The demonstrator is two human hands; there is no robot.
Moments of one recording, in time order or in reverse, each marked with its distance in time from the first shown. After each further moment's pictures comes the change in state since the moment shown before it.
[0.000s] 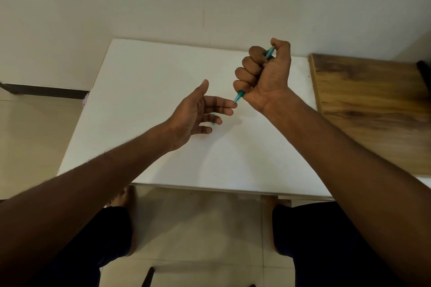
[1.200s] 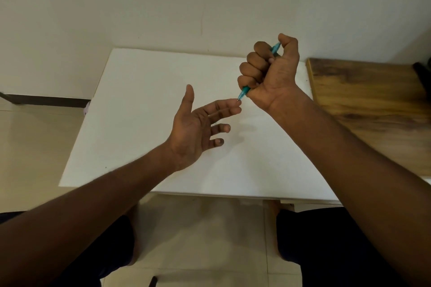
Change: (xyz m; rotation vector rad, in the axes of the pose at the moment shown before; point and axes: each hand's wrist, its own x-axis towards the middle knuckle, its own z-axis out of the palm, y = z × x) left_hand -0.016 -0.011 0.014 -0.335 -0.162 0.081; right_hand -0.007 -0.017 0.012 0.104 -0.019 -0.016
